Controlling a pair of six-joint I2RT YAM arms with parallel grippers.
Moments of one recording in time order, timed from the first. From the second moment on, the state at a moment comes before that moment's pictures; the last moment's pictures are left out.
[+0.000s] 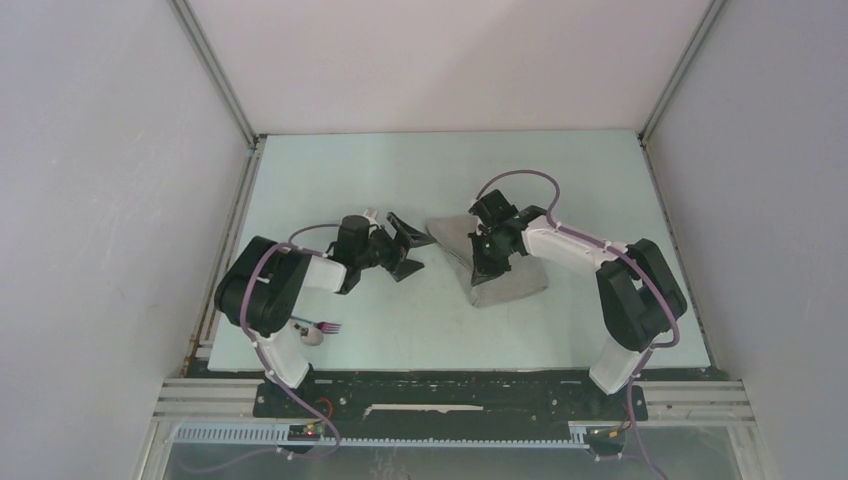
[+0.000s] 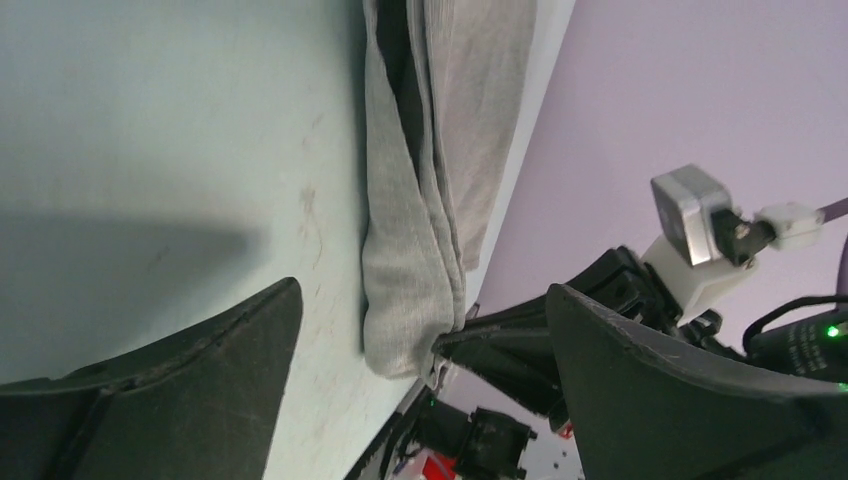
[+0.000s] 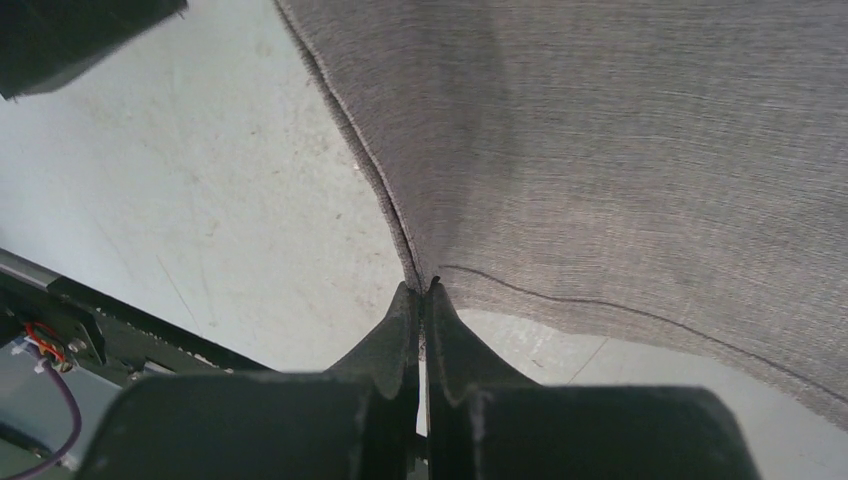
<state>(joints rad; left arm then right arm) -0.37 1.73 0.59 0.63 0.54 -1.30 0.61 1.72 1.18 -0.65 -0.19 0.46</state>
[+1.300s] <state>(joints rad) -0.42 1.95 1.00 0.26 0.31 -1.10 0.52 1.65 1.10 -0.56 -0.27 0.46</state>
